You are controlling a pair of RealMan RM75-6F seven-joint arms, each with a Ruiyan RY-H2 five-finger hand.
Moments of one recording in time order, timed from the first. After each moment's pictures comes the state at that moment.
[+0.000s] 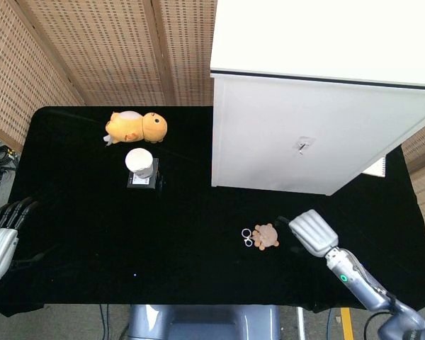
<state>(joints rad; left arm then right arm) -0.12 -1.06 0.00 -1.67 1.49 1.38 0.01 0.56 -1.26 0.02 -1.56 -1.62 0.98 -0.05</state>
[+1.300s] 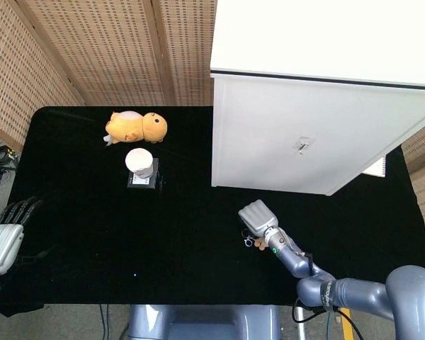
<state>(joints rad) -0.16 -1.06 0.00 -1.66 1.45 1.30 0.00 0.86 -1.65 0.07 -1.35 -0.95 0.75 -0.58</state>
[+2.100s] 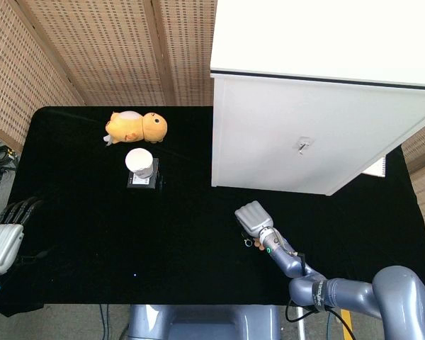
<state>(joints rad) -0.16 -1.07 0.00 -1.65 1.44 1.29 0.00 0.87 -1.71 0.07 -1.29 -0.92 0.75 -0.55</state>
